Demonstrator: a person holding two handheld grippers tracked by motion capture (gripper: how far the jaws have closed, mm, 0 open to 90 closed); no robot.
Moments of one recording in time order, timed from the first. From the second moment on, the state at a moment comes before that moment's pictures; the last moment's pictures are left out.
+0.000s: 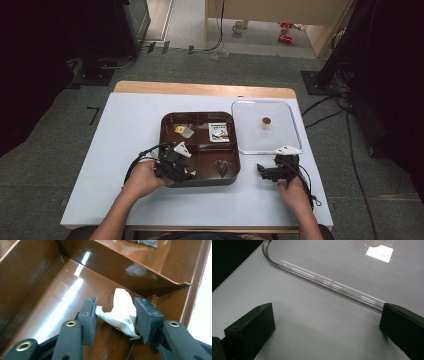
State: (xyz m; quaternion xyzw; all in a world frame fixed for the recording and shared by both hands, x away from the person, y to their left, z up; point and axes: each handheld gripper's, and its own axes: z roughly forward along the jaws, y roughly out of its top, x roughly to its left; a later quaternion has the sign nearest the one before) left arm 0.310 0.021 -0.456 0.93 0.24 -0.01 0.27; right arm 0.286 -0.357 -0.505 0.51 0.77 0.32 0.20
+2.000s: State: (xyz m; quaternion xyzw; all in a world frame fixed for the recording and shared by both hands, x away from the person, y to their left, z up) left arm 0.321 0.081 -0.418 0.88 0.33 0.02 0.34; right arm 0.286 -0.357 -0.505 0.51 0.77 0.32 0.20
